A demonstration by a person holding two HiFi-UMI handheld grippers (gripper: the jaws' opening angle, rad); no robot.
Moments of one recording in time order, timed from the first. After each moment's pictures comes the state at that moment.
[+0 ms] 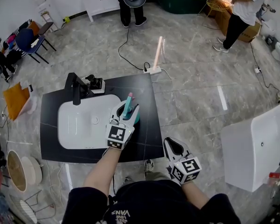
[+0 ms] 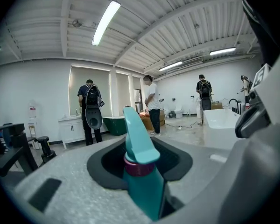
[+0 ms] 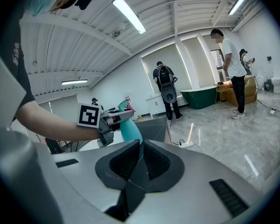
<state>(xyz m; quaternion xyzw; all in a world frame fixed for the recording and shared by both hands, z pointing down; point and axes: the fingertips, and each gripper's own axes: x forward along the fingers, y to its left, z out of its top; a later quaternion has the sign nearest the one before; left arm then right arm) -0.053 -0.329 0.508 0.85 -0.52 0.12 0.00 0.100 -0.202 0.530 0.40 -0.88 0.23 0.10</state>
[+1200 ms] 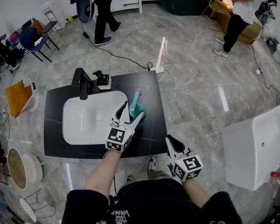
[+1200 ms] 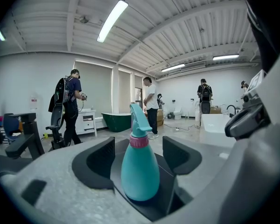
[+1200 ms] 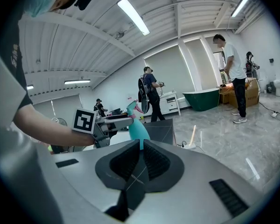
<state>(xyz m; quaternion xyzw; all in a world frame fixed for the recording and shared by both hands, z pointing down) -0.075 -0.288 0.511 0.85 -0.52 0.10 0.04 0.075 -0.185 0.518 0.39 -0.89 0.21 0.10</state>
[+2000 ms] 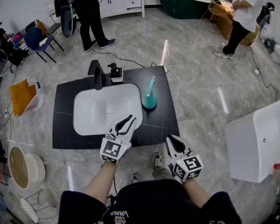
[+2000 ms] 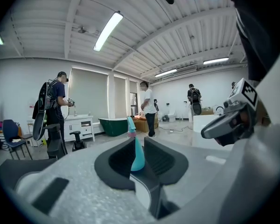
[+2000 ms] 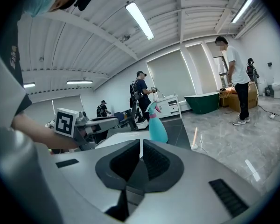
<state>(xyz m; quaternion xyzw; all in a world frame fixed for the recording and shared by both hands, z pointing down) -0.122 -0.151 0.469 0.86 -0.49 0.10 0.01 0.028 -0.099 0.496 0.40 -0.89 0.20 0.09</state>
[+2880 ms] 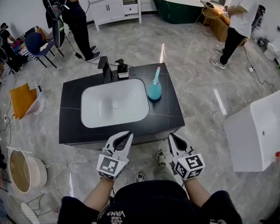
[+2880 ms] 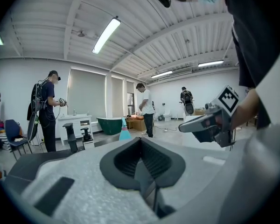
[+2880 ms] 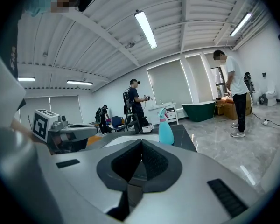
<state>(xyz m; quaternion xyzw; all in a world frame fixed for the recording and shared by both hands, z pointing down) -0.158 -0.005 0.450 0.87 -0.47 0.10 0.01 -0.001 -0.019 0.467 0.44 -0.88 0.16 0.06</state>
